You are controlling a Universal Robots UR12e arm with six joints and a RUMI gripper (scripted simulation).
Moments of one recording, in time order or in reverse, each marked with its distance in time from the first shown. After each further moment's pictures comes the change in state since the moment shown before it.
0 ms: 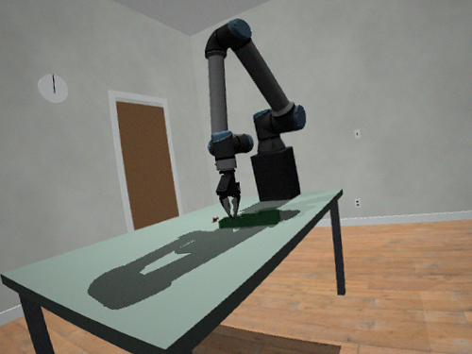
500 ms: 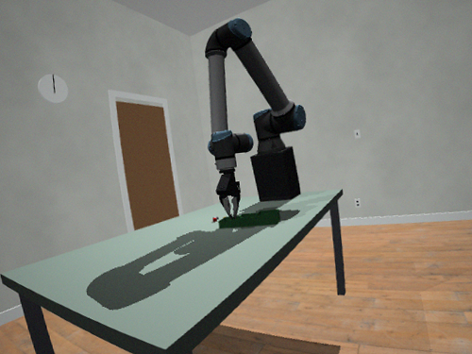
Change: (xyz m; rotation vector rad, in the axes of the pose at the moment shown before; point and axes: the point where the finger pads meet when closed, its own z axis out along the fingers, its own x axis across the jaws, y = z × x) arm 0.000 0.000 -0.003 0.000 0.000 0.000
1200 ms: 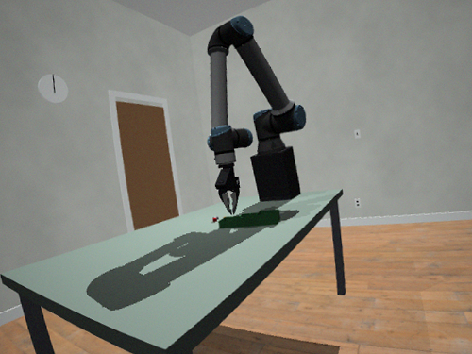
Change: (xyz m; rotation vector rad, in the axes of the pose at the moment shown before) arm 0.000 0.000 -0.023 0.000 0.000 0.000
